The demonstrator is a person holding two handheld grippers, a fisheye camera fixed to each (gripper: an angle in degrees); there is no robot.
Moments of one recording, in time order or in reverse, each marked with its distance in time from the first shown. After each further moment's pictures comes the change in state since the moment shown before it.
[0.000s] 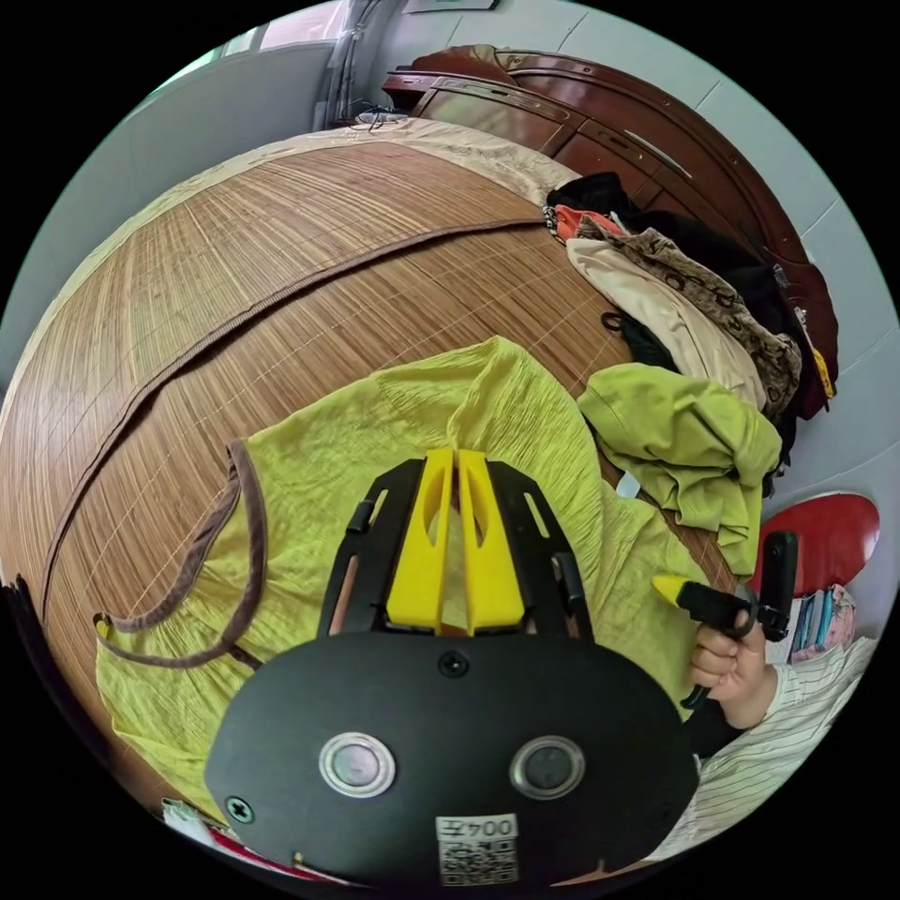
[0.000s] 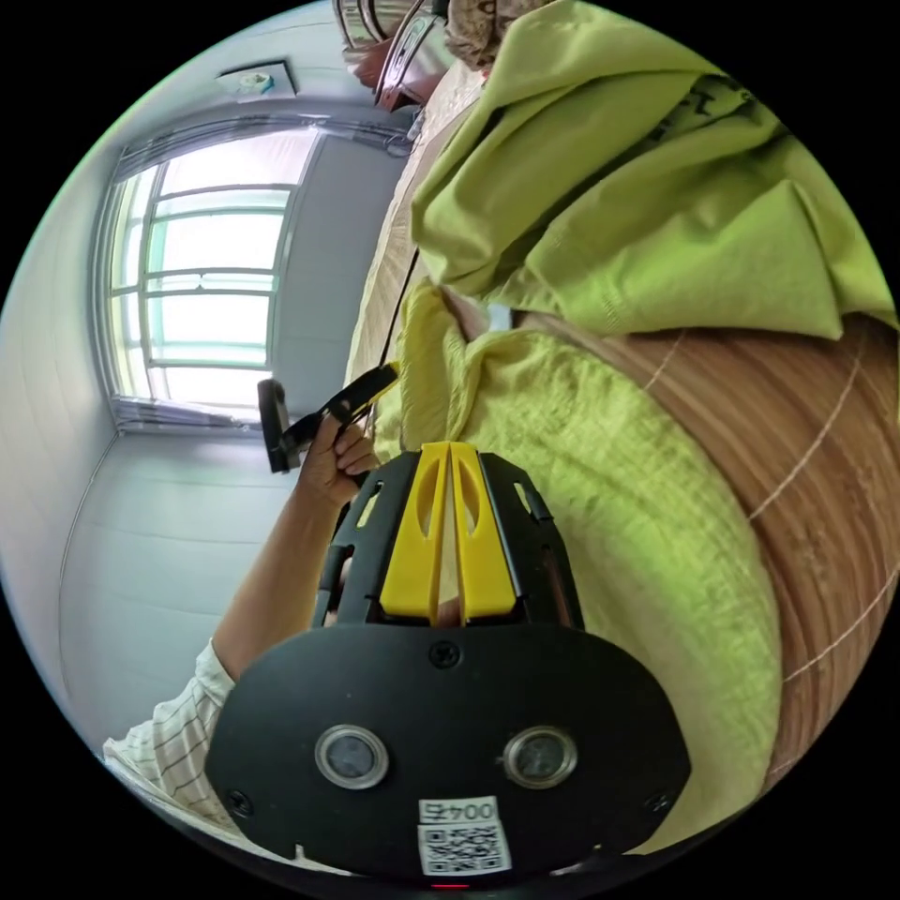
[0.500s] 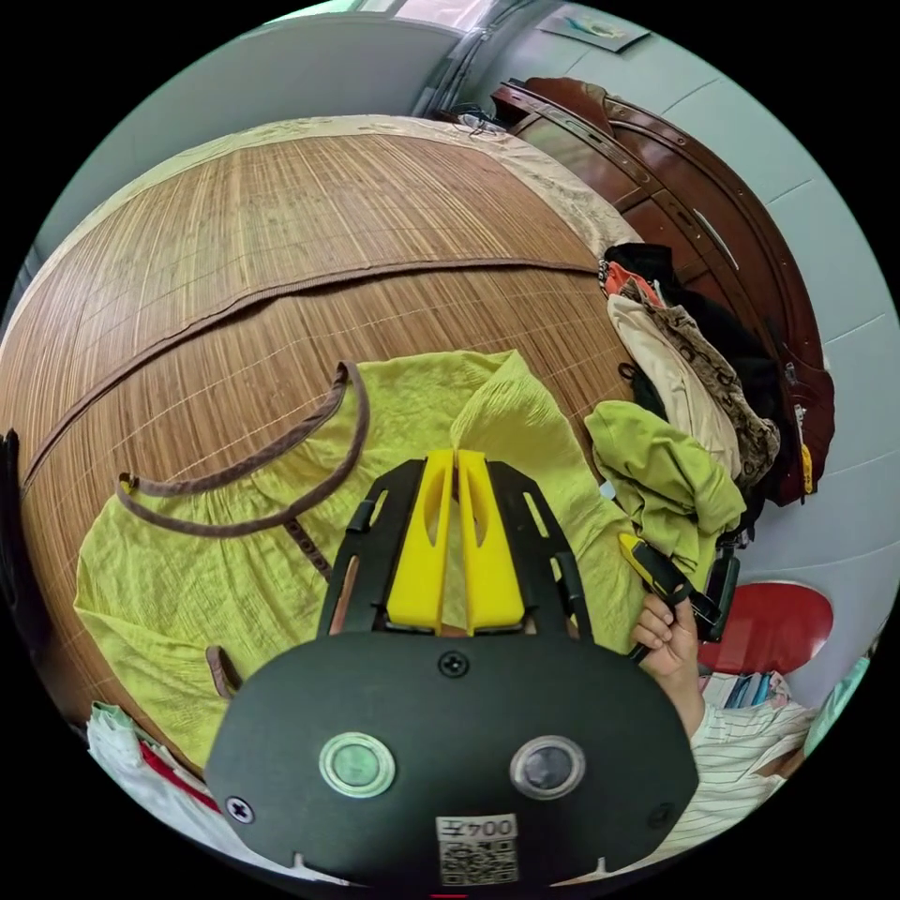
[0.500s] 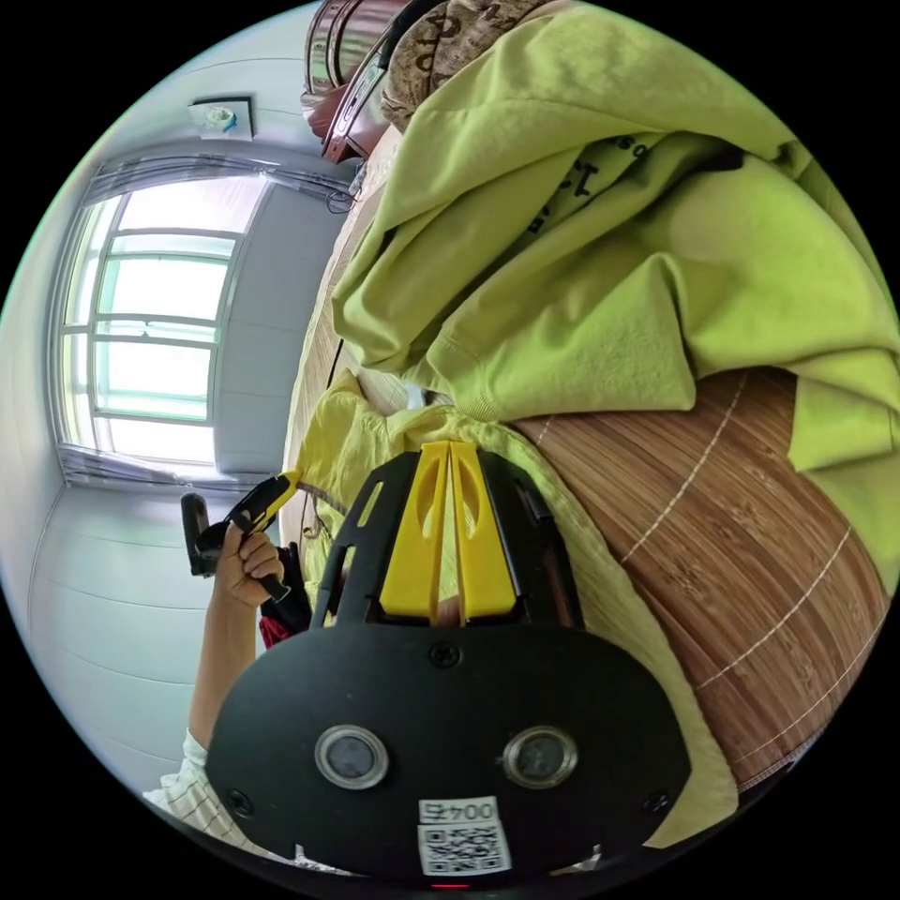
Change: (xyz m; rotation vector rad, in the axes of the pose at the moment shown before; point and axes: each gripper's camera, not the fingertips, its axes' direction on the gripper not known) left arm -0.104 0.039 -0.037 0.007 0.047 -0.267; right arm 0.013 -0.024 -0.016 0.159 0.185 0.084
